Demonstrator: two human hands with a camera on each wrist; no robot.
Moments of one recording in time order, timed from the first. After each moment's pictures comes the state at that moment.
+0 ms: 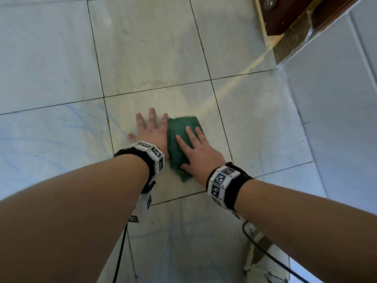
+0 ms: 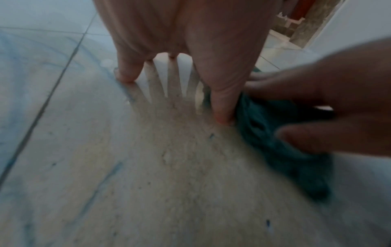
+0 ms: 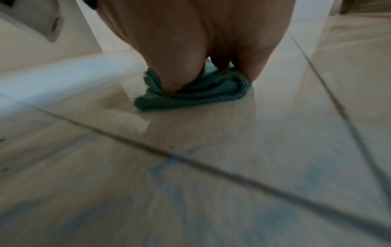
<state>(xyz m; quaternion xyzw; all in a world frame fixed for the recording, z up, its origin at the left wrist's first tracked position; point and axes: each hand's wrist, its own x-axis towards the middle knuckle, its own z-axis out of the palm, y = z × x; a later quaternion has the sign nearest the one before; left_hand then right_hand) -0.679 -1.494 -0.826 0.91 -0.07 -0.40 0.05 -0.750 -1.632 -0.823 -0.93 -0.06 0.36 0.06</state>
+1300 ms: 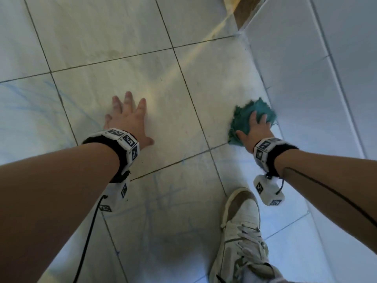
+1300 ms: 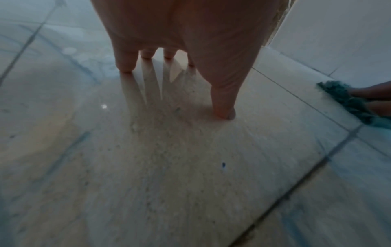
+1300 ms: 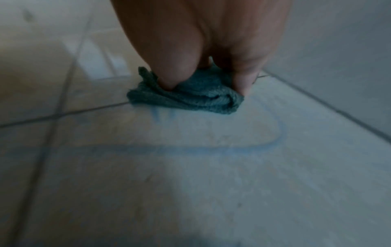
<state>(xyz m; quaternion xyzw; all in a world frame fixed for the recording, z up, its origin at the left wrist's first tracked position) -0.711 -1.504 -0.826 0.92 -0.17 -0.35 0.01 -0.831 -1.816 -0.814 -0.87 0.34 0.35 0.04</state>
